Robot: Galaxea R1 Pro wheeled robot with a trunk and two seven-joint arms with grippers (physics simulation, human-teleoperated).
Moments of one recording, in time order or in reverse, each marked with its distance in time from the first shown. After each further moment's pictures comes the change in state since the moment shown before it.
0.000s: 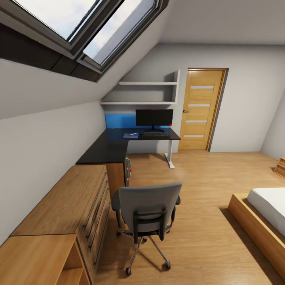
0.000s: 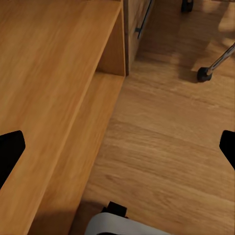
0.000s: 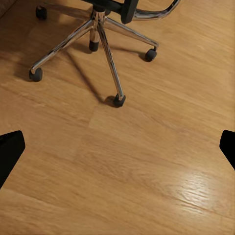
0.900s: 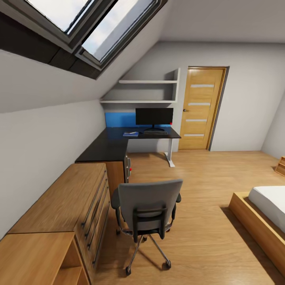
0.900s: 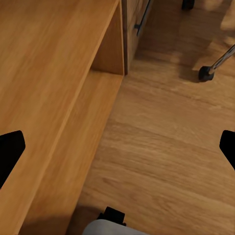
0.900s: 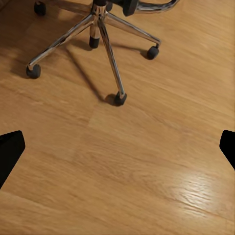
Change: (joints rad) left arm 0.000 -0.002 0.002 -0.006 0.000 -0.002 0.002; right arm 0.000 -0.003 0.002 0.000 0.003 -0.004 0.001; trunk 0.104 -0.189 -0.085
